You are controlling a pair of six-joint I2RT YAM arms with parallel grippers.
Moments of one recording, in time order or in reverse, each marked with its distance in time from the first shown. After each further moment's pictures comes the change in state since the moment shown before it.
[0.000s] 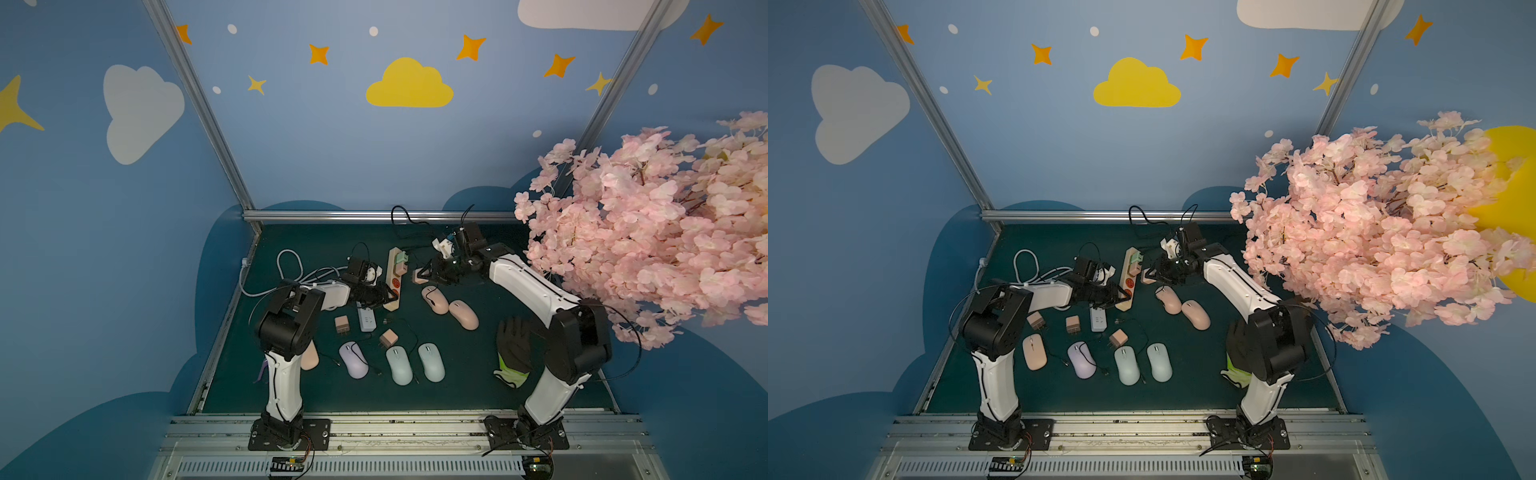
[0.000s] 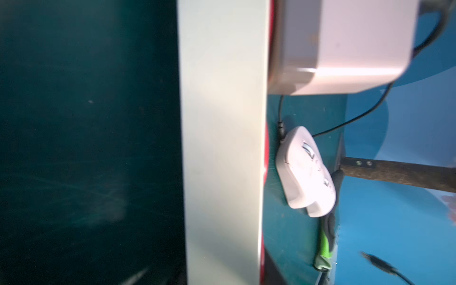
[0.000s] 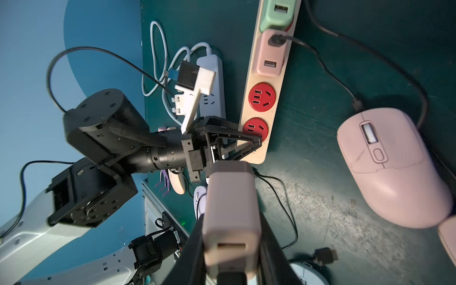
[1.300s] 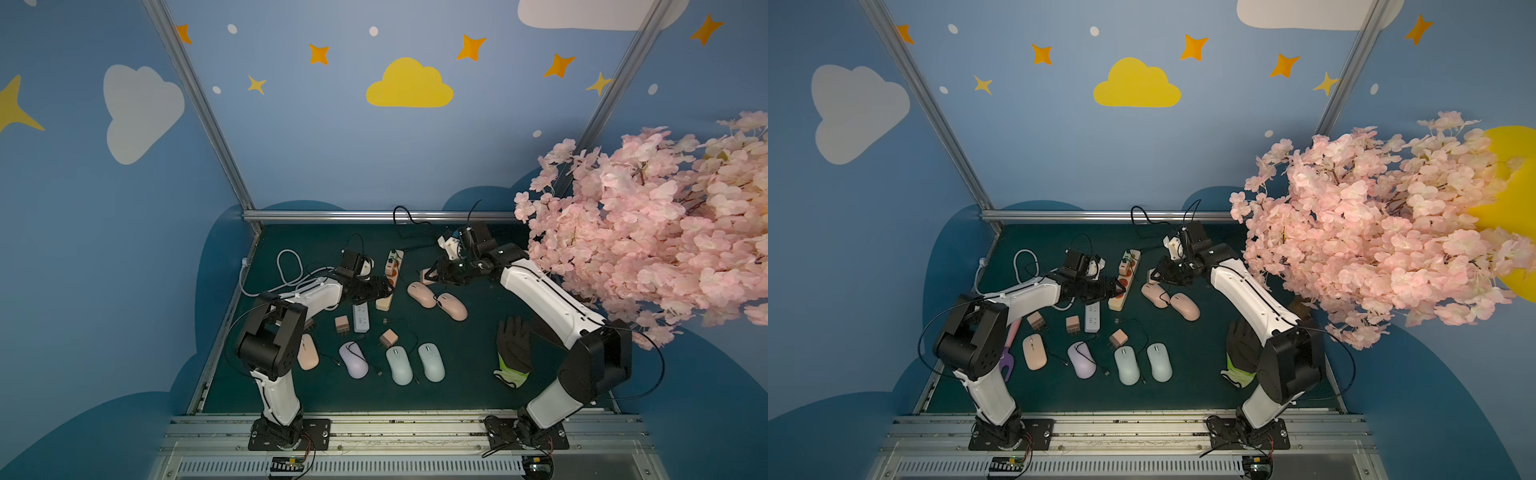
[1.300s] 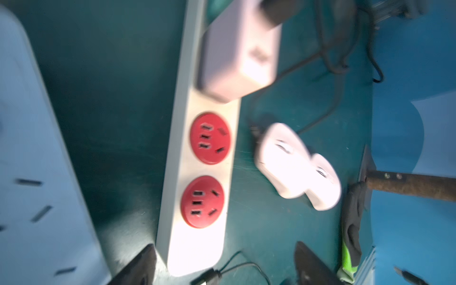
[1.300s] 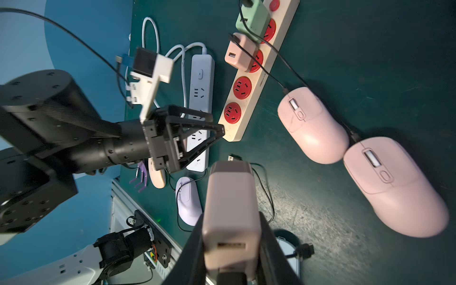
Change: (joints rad) left arm -0.002 -0.236 -0.002 -0.204 -0.189 0.090; right arm 0.036 -0.136 -0.002 -0.122 0.158 -0.105
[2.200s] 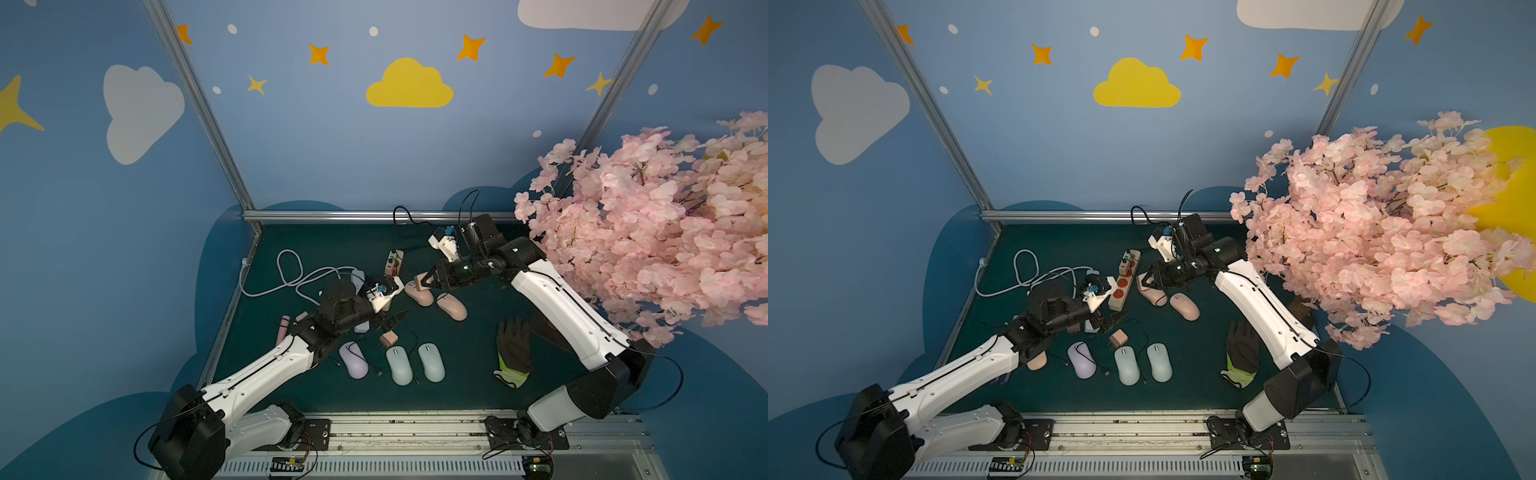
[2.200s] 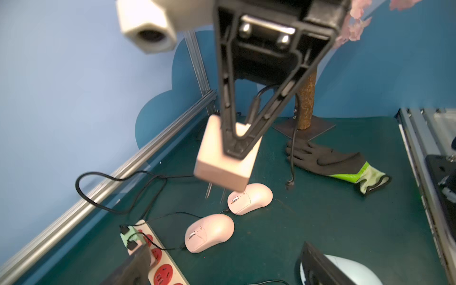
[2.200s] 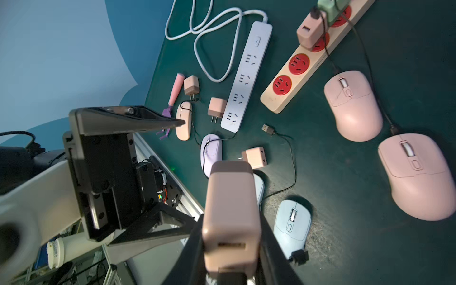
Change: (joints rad) left arm -0.285 -0.622 -0.400 0.453 -0.103 0.914; right arm 0.098 -0.046 0.179 -0.256 -0.108 -0.169
